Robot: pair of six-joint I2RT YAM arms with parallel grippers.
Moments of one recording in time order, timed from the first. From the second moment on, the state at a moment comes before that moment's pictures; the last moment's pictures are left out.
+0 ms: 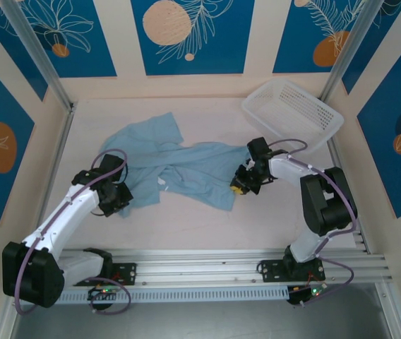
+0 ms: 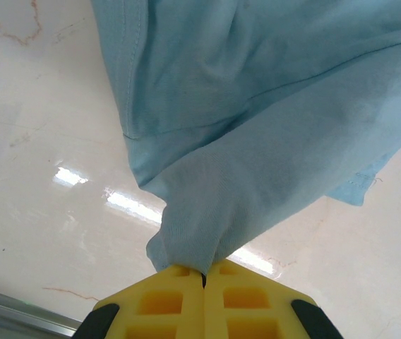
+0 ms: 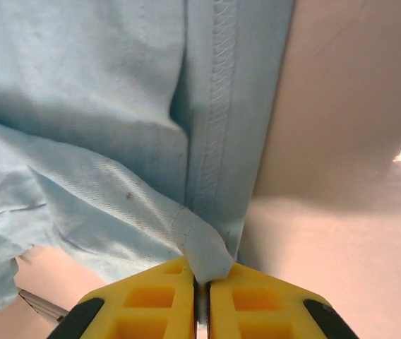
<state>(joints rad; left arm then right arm) -0.27 1.14 0.84 -1.04 -0.02 -0.83 0.31 1.66 0.97 -0.64 -0.49 0.81</state>
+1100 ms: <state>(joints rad) -0.27 1.07 0.98 -1.10 -0.09 -0.83 0.53 1.35 0.92 -0.97 -0.47 0.74</state>
